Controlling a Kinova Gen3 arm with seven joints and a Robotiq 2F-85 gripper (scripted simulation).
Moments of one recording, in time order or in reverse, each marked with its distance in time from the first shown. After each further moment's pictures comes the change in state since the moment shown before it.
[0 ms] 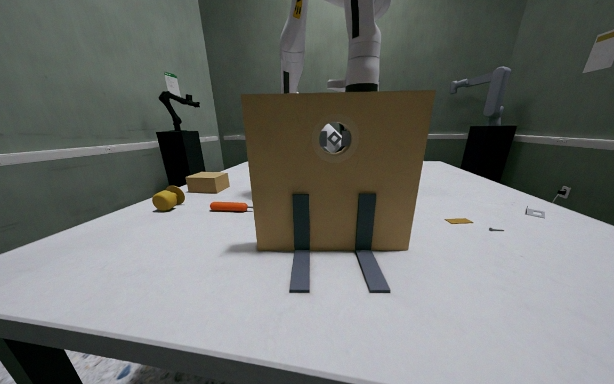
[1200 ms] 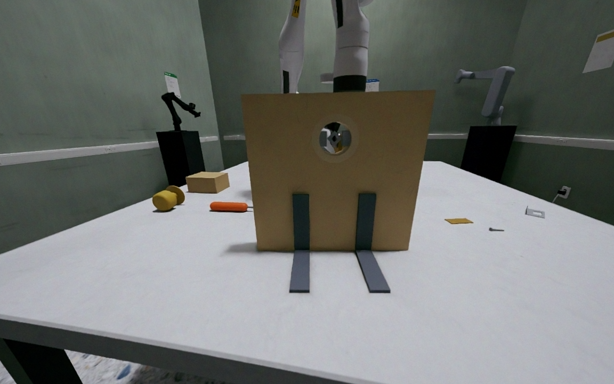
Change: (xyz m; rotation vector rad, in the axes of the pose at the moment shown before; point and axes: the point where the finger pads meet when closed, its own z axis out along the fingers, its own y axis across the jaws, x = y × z) arm 0.018 -0.024 -0.016 -0.031 0.039 0.420
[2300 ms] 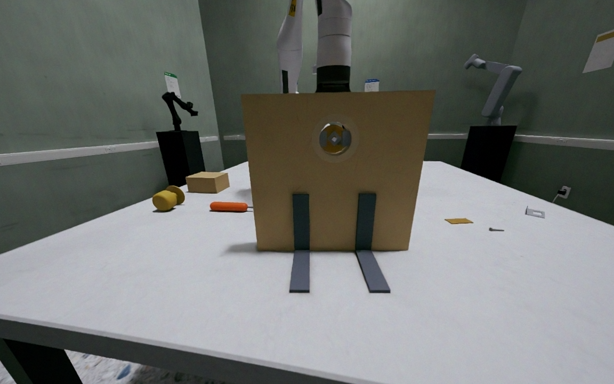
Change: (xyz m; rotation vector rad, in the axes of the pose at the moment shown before) arm 0.011 -0.036 -0.019 -0.017 0.038 0.337
